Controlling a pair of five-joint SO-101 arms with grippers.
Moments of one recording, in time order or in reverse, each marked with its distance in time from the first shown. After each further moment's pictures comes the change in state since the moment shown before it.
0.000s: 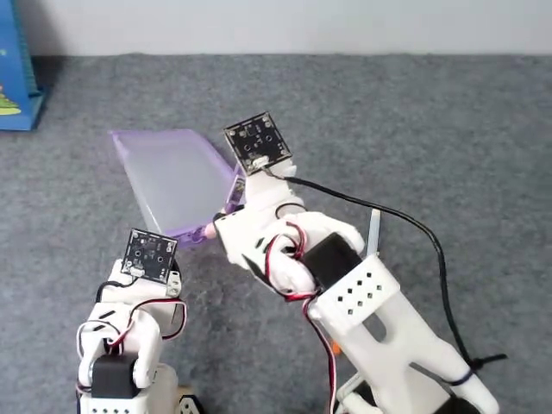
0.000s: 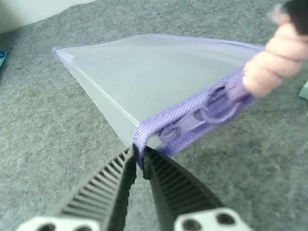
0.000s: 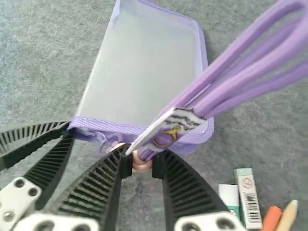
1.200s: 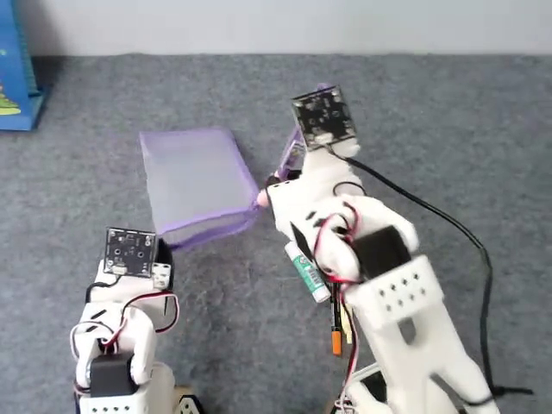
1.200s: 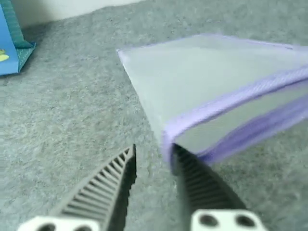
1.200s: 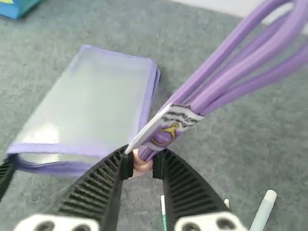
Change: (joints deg) left arm -4.6 0.1 1.3 -4.9 5.4; right arm 13.0 -6.7 -0.3 0.9 6.3
